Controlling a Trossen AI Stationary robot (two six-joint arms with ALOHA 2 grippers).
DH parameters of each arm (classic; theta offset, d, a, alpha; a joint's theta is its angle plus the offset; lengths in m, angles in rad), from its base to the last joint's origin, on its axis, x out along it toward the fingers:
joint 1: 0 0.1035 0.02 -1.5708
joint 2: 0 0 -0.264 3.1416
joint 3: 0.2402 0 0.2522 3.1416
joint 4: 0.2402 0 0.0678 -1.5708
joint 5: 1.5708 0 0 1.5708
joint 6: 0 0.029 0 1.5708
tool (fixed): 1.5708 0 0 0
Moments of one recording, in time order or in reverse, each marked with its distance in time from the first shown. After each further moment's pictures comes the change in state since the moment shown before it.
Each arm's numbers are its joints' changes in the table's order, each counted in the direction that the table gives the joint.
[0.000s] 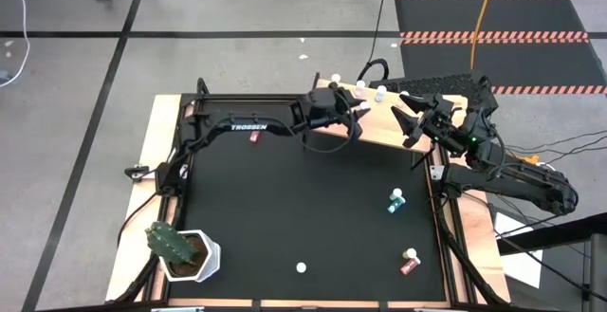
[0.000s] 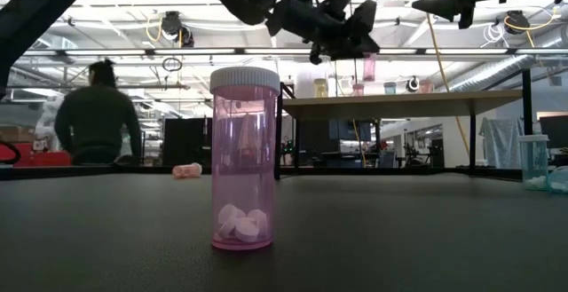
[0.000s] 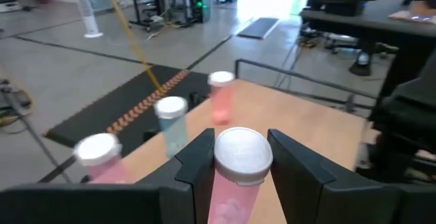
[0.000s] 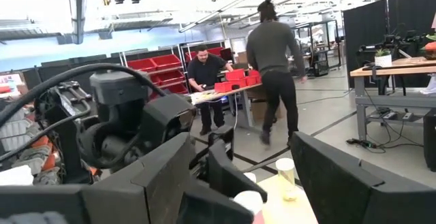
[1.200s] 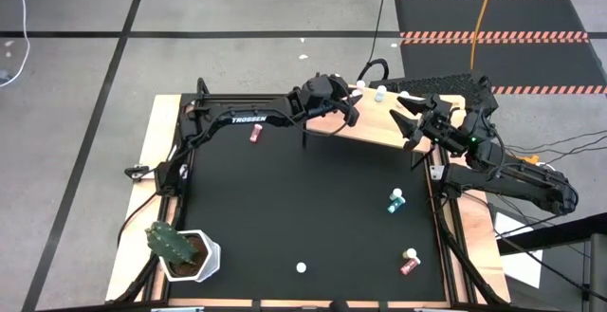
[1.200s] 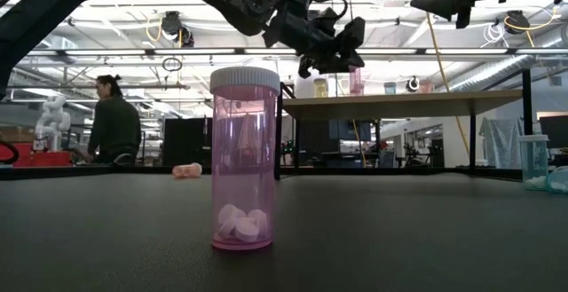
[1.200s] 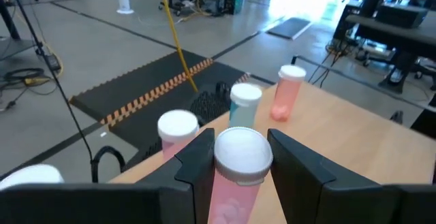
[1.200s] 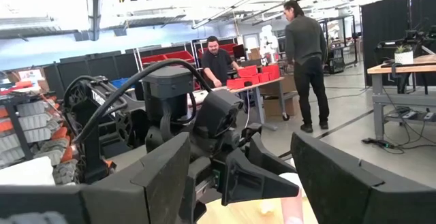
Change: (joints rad) left arm 0.072 0.014 0.000 0.013 -0.034 -0.121; right arm 0.000 0.000 0.000 0.006 -0.058 0.008
